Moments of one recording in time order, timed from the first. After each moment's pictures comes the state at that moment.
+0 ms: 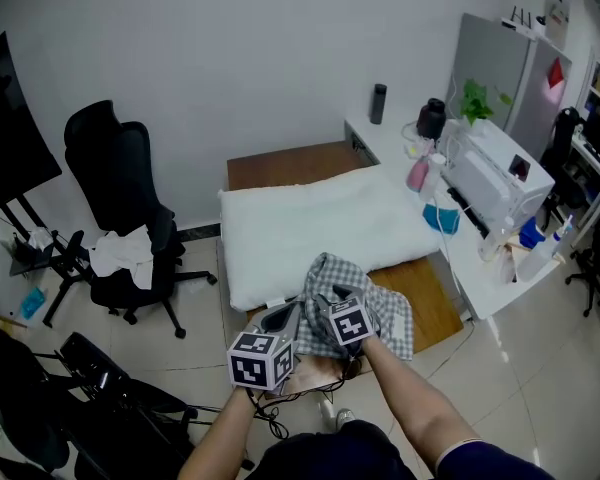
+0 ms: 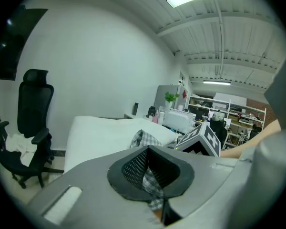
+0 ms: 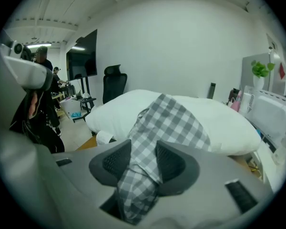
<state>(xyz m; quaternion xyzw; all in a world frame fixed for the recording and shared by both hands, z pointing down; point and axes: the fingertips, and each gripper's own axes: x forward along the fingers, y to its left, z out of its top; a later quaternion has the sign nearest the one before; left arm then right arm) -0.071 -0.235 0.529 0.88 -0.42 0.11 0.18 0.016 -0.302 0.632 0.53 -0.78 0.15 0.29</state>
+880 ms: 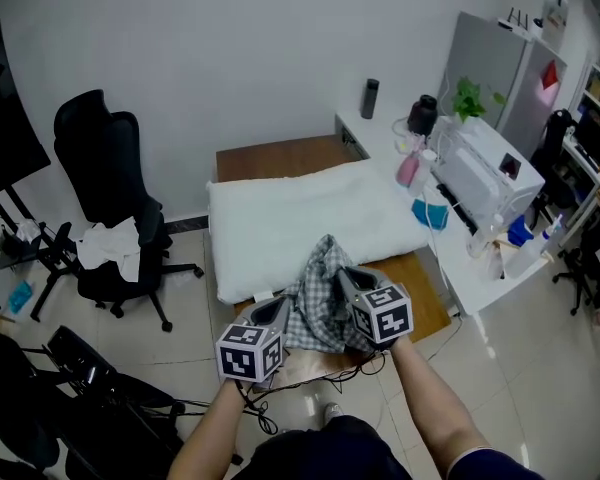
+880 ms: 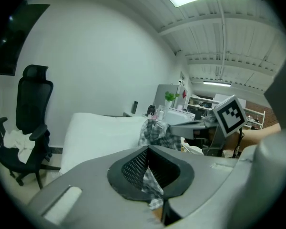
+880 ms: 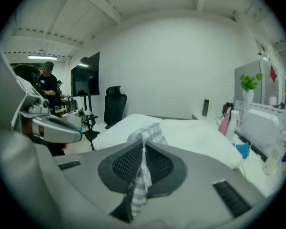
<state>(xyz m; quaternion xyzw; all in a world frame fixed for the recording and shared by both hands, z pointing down) -0.068 -0.237 0.536 0.88 -0.41 0.11 0.19 0.064 -0.278 0.524 0.54 -0.81 0.10 0.20</state>
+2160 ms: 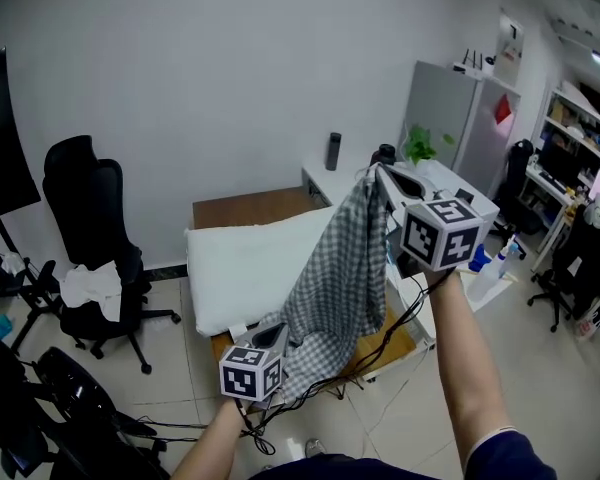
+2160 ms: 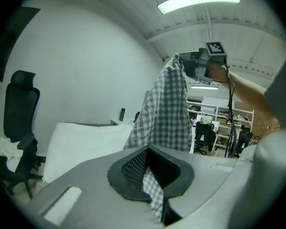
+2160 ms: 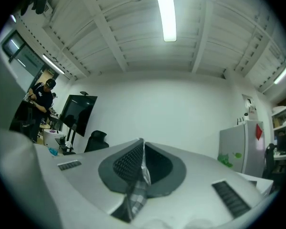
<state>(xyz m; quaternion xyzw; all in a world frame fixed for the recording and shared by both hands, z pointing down) -0.011 -0.203 0.493 0.91 -0.36 0.08 0.16 0.151 -0.258 0.168 0.60 -0.79 -0.12 0.02</state>
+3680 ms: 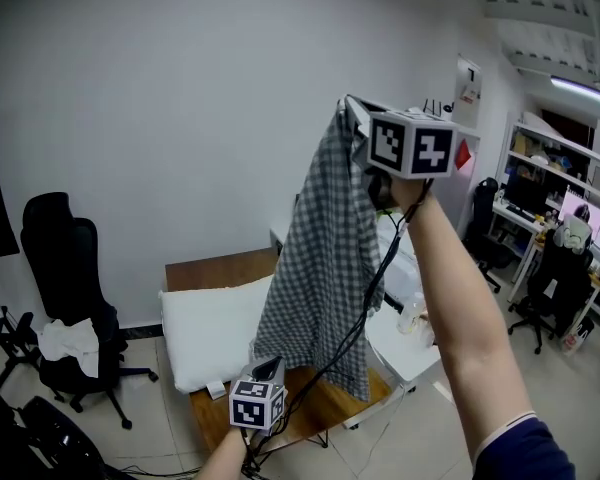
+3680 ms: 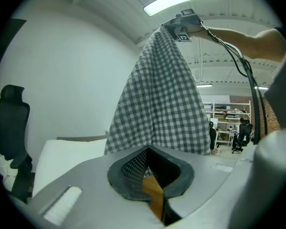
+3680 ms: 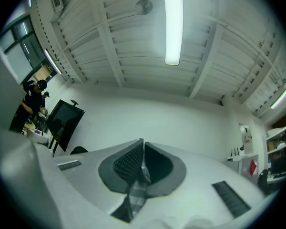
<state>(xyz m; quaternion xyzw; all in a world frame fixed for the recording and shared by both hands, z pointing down) 0.047 -0.229 0.462 0.93 -0.36 0.07 0.09 0.148 -0.270 -0.069 0.63 -0.75 -0.22 -0.03</state>
